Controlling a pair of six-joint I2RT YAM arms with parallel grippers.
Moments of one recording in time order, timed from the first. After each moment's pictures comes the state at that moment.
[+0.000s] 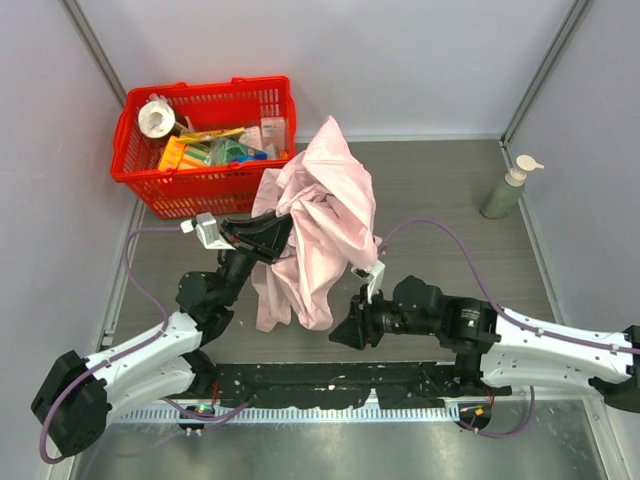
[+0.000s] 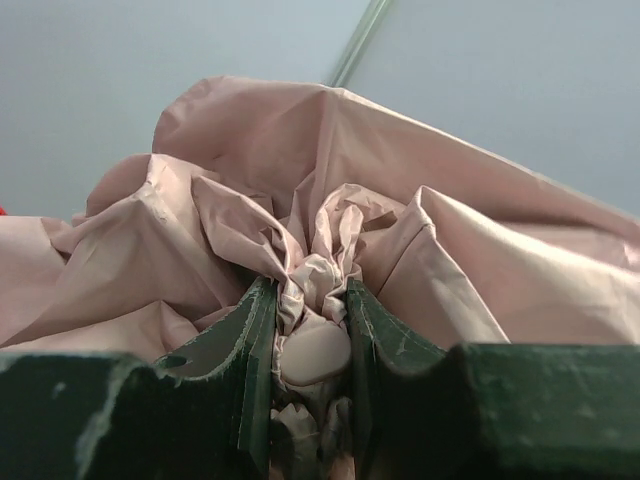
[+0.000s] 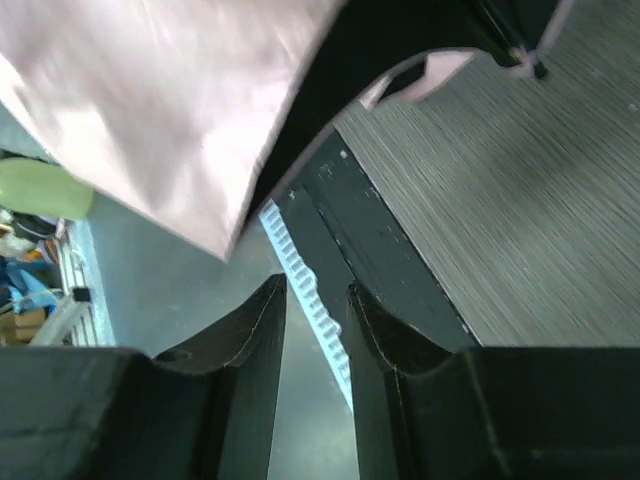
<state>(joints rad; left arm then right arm) -0.72 0.91 0.38 1.10 -0.08 -0.54 1.24 0.84 0.68 -0.21 -0.10 0.67</state>
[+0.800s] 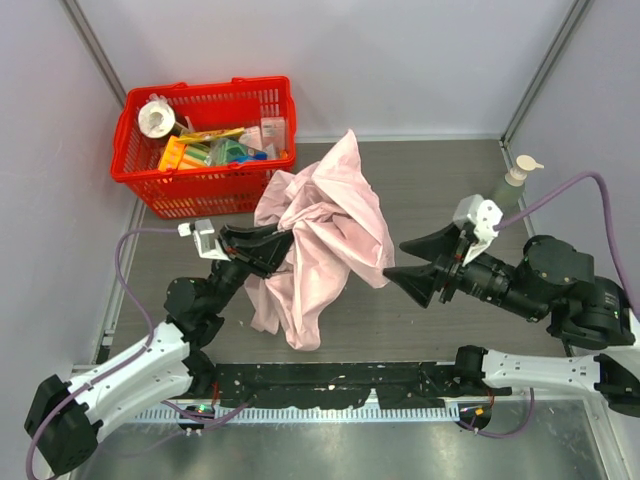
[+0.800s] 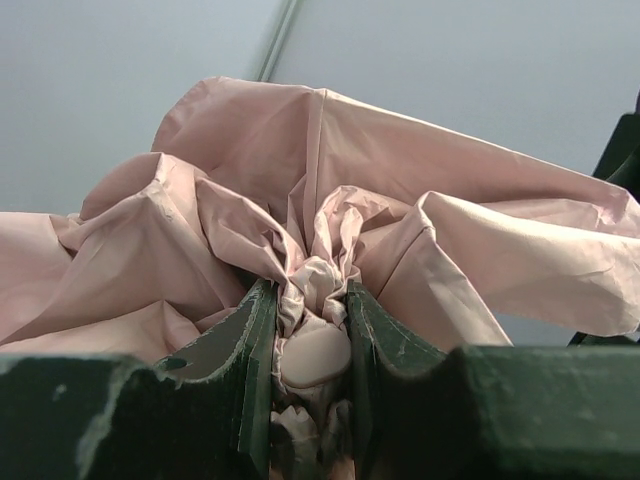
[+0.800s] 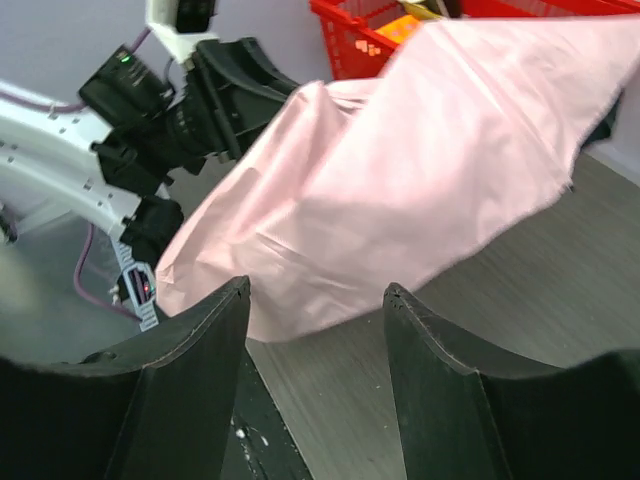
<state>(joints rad) -0.72 0.75 0.37 0.96 0.06 -0.54 1.24 0.72 1.34 -0.68 0.27 0.15</state>
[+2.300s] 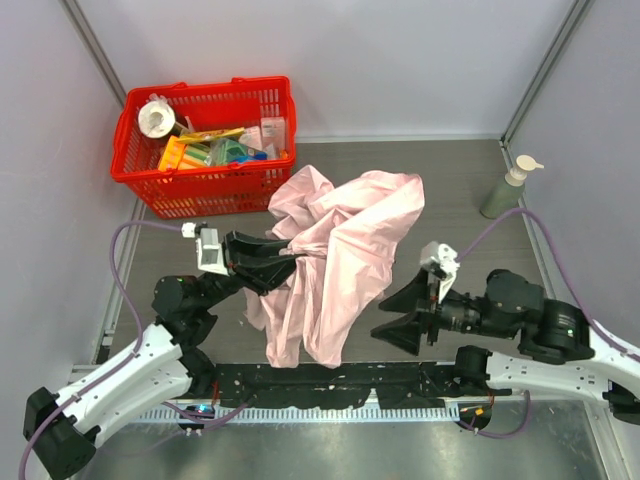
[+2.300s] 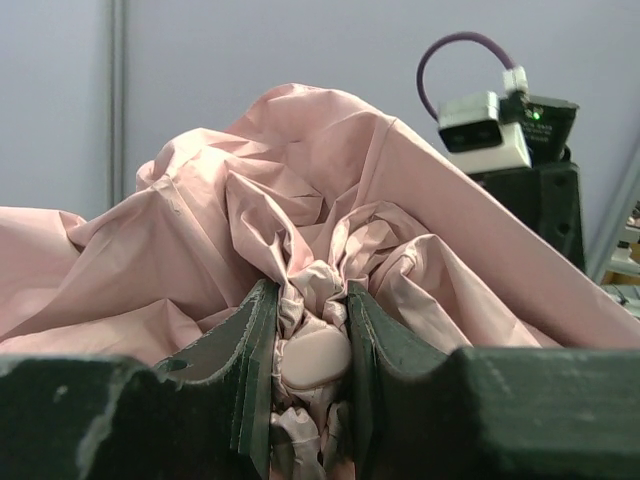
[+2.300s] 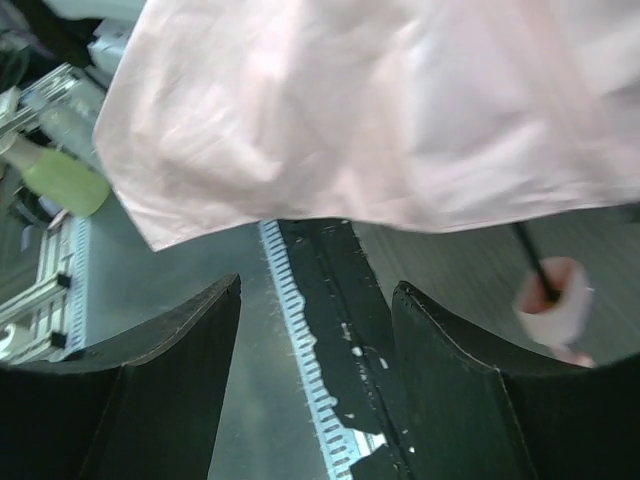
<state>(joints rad) -0.72 0.69 0.46 0.85 0.40 -0.46 1.25 0.57 0.93 -0.53 -0.12 0.37</state>
